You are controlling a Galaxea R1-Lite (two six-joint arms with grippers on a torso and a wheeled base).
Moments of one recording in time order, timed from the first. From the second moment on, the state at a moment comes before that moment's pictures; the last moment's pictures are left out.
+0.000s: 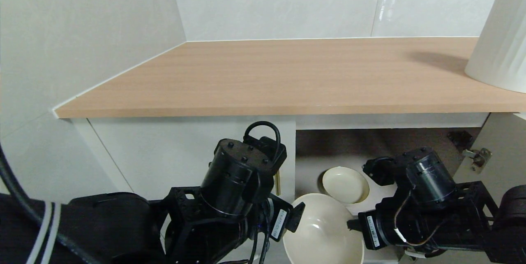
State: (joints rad) left arm -0.91 1.76 -0.86 -0.30 0.32 -0.16; right arm 0.66 1.69 -0.67 -0.24 0.06 0.39
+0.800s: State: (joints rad) left arm -0.91 1.73 -0.85 -0.30 0.32 -0.18; right arm 0.54 1.77 -0.75 -0.24 0.01 0.50
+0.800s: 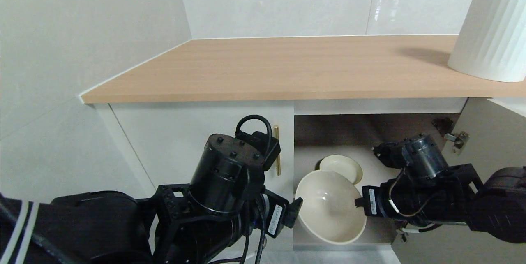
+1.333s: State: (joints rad) left arm -0.91 1.73 -0.85 -0.30 0.32 -0.18; right arm 0.38 1.97 -0.95 -0.24 -0.05 0.52
